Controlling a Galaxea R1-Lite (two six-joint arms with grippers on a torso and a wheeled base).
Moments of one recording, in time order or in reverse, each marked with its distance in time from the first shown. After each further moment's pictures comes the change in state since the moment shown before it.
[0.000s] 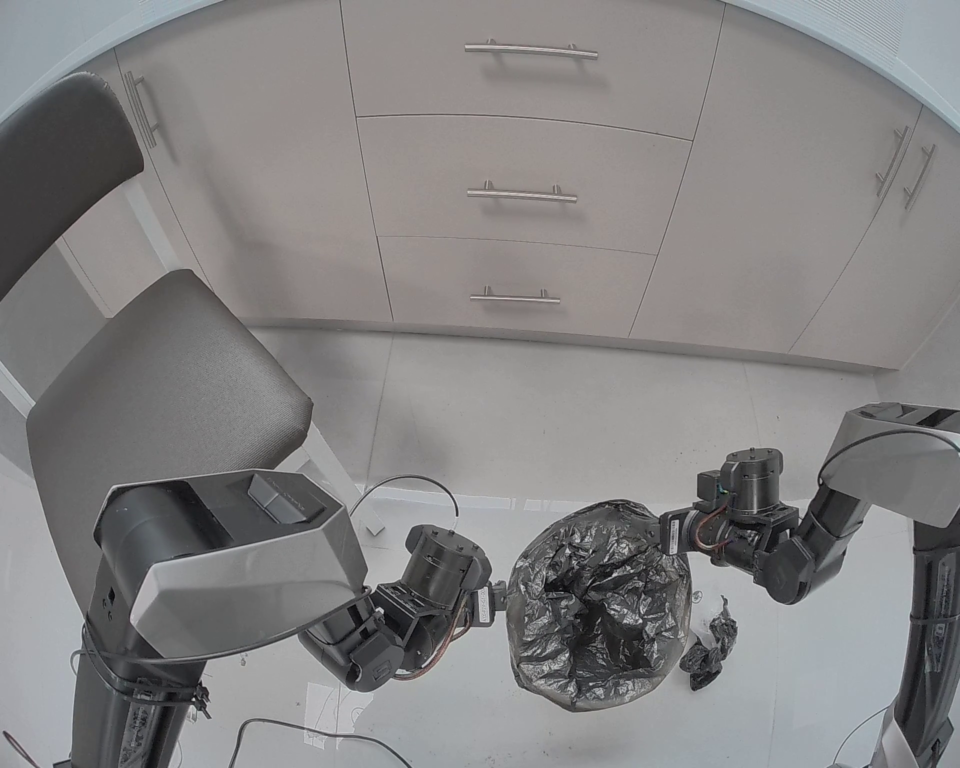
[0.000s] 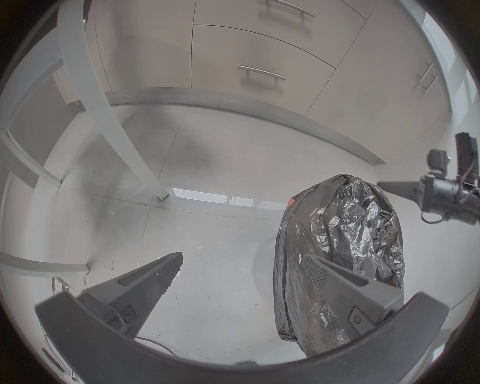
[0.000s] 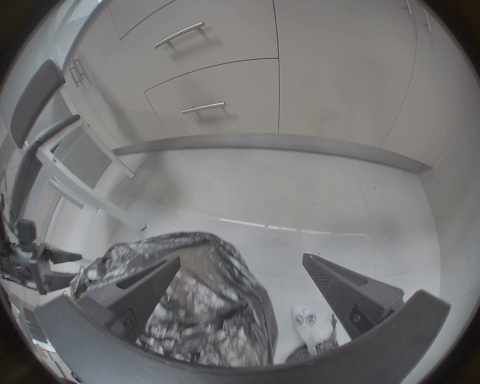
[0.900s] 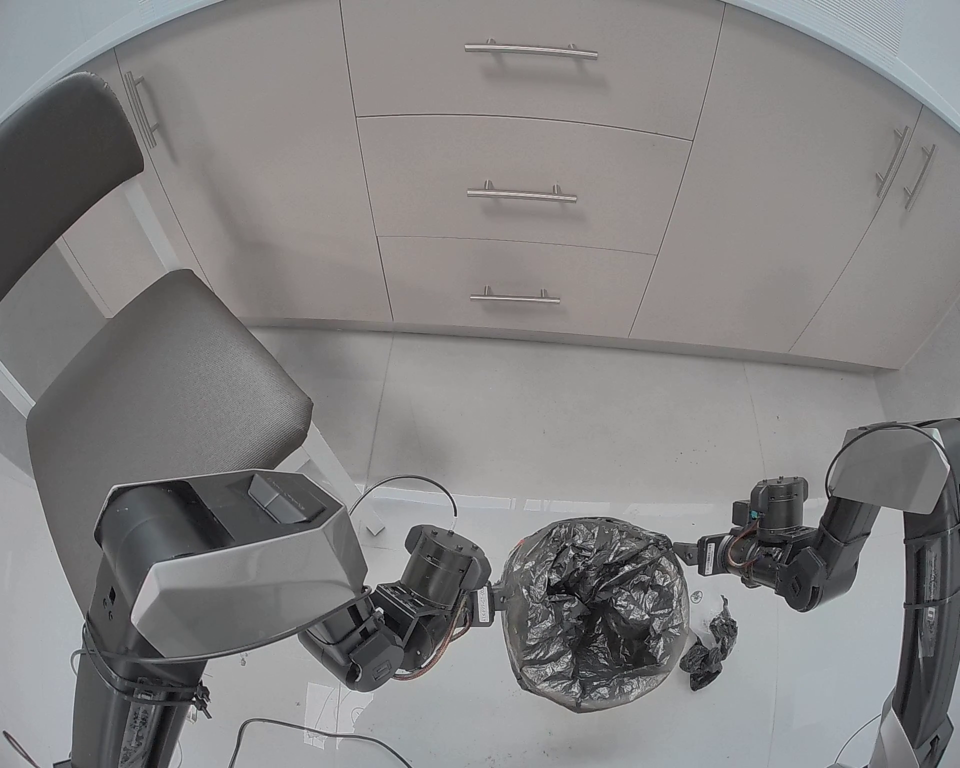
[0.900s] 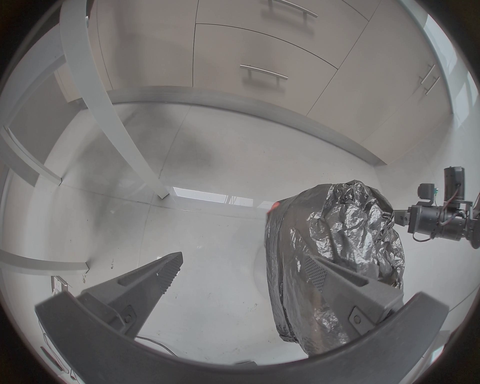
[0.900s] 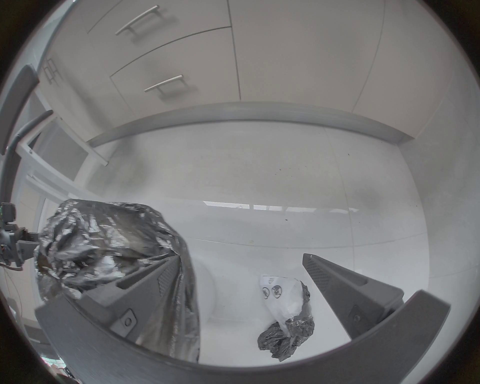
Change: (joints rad) left arm 0.001 0.002 0.000 -0.001 -0.002 -0.009; right arm -0.158 0.108 0.058 -0.047 0.022 -0.011
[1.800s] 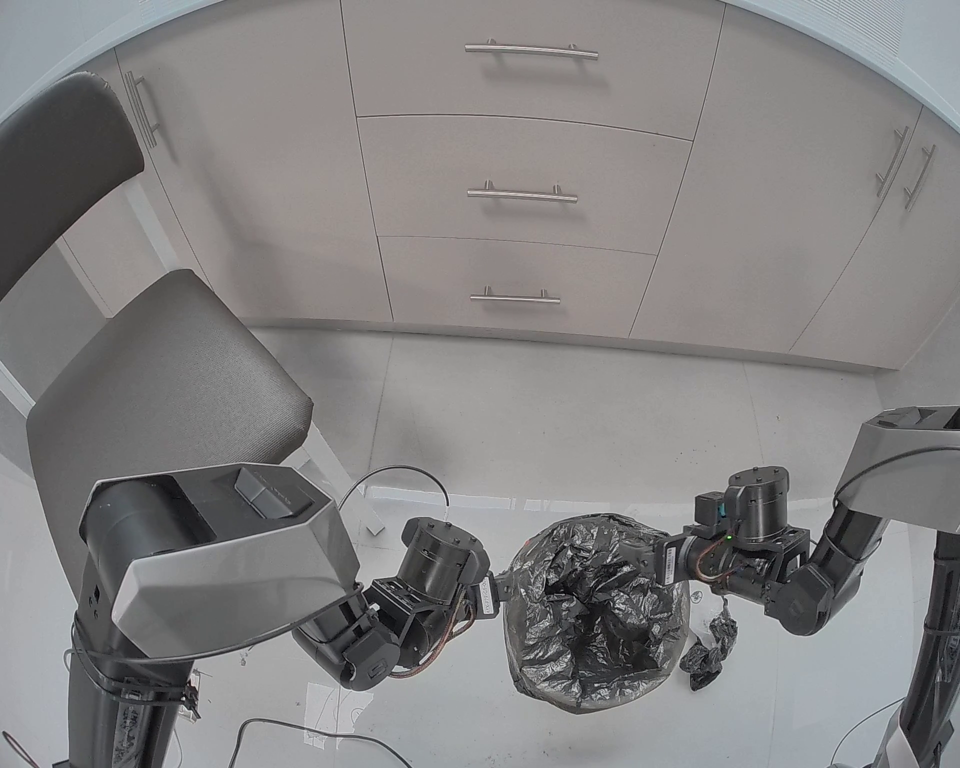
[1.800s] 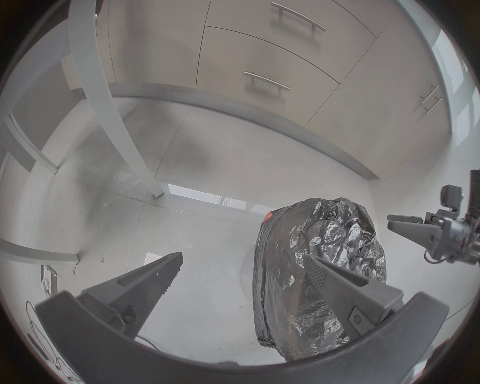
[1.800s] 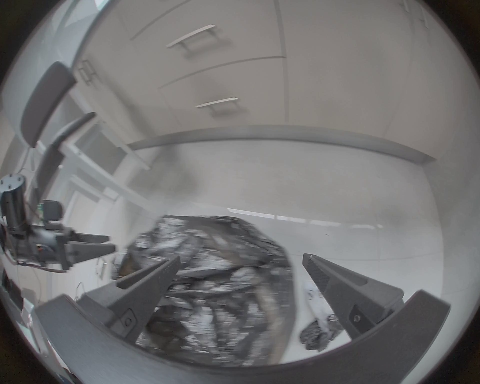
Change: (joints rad) left arm -0.005 -0.035 0.016 -0.019 -0.027 -0.070; right arm 0.242 -0.217 0.130 -0.003 -0.011 0.061
